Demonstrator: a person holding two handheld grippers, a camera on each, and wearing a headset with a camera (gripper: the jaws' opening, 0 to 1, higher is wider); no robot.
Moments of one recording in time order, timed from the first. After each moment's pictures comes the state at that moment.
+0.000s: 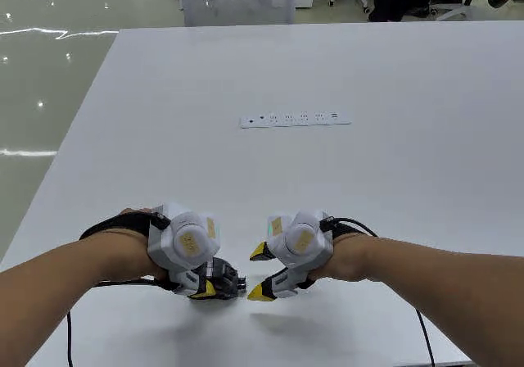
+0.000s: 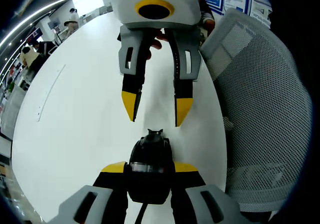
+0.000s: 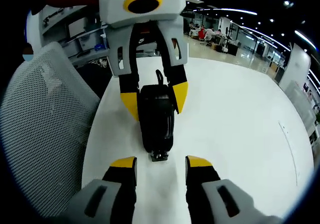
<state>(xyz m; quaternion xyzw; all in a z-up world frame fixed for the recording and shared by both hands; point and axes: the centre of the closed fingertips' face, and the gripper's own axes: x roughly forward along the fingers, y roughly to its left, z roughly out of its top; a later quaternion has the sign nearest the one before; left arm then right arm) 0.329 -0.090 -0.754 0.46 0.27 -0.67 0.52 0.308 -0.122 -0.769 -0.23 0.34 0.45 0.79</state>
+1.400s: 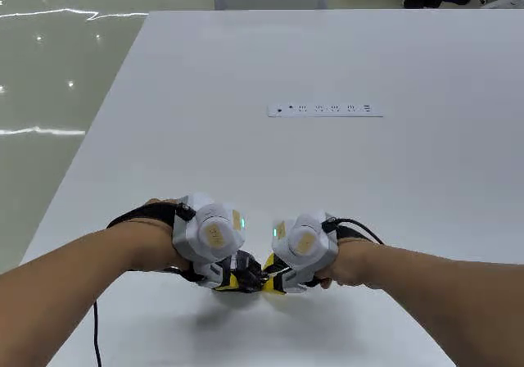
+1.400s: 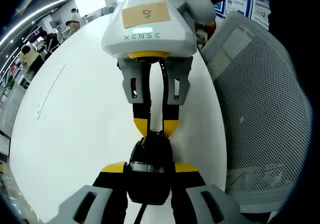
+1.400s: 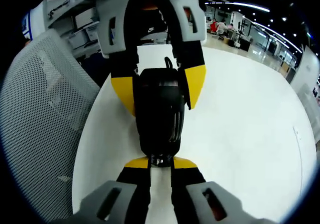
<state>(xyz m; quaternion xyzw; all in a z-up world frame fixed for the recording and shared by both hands) 0.330 -0.091 -0.755 0.45 0.27 -0.67 0.52 0.314 -0.110 -0.799 -0.24 0.36 0.49 0.76</state>
